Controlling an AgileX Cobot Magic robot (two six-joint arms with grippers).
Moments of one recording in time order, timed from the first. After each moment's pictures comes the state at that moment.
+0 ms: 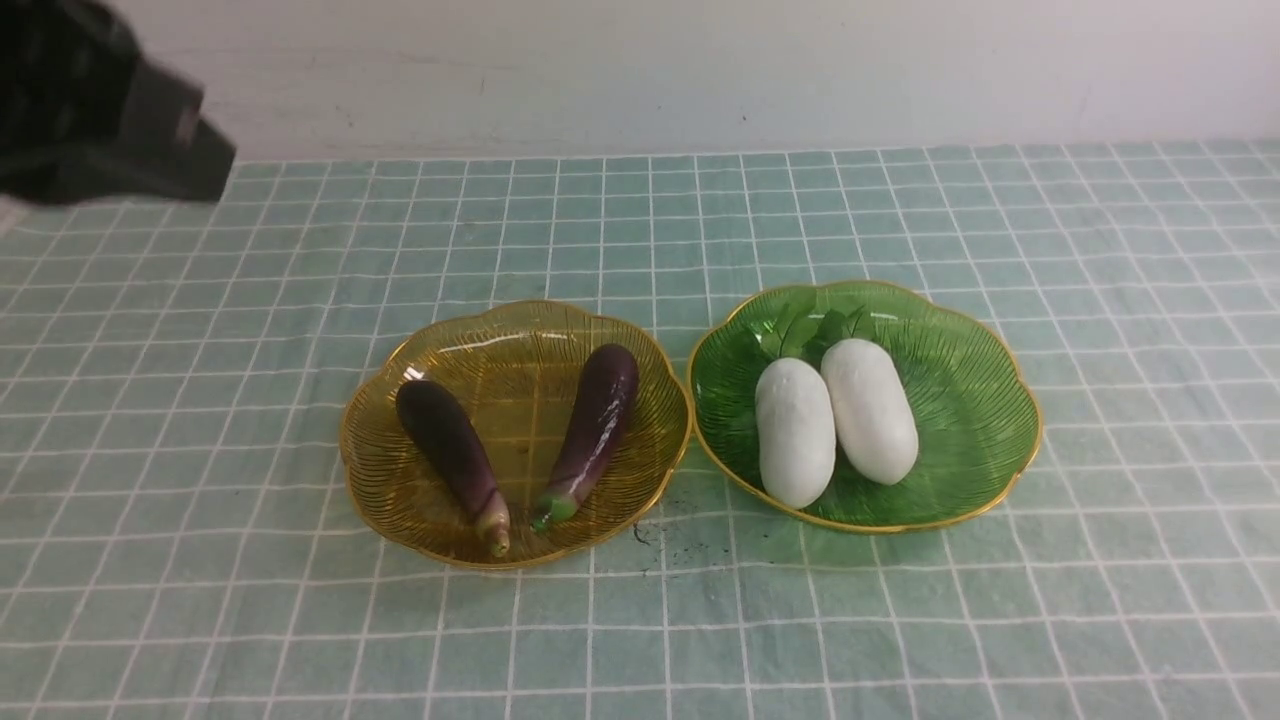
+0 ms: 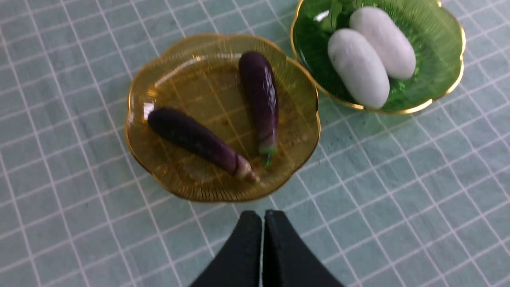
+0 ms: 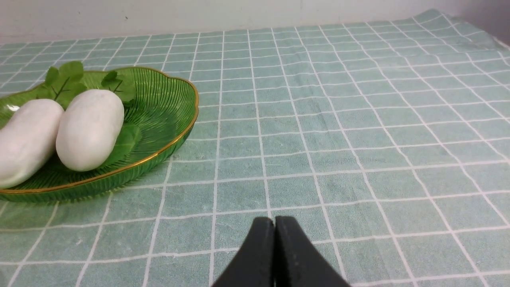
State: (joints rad) right arm -0.07 -0.01 0.02 -0.03 0.40 0.07; left arm -0.22 1.11 -1.43 -0.19 1.26 0.17
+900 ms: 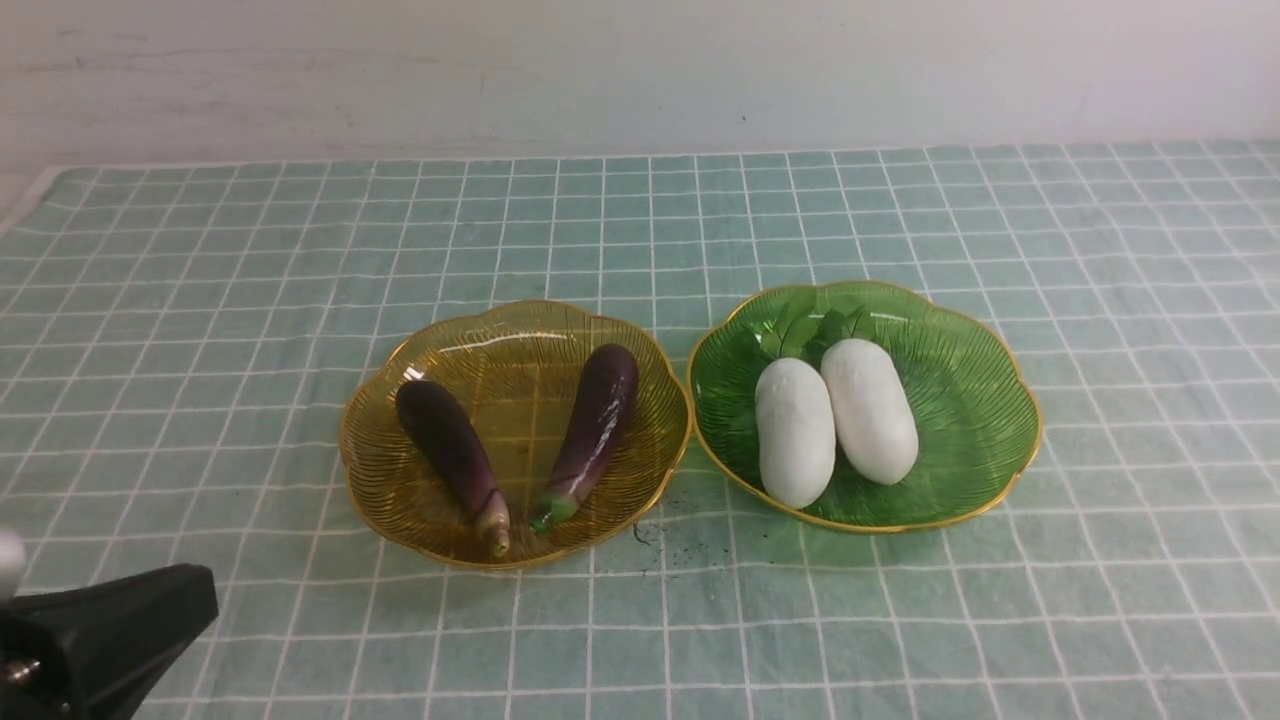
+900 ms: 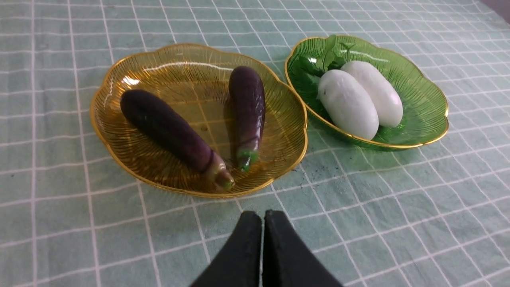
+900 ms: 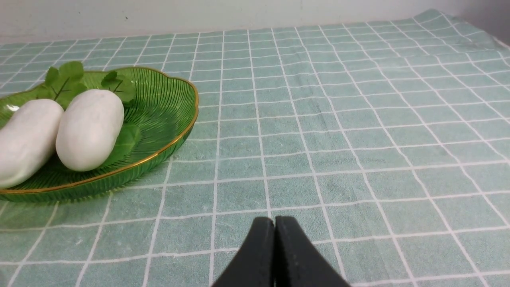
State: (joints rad) right arm -0.07 -0.01 0.02 -0.03 0.40 0.07; left arm -0.22 0.44 -0.48 -0.39 0.59 0.17
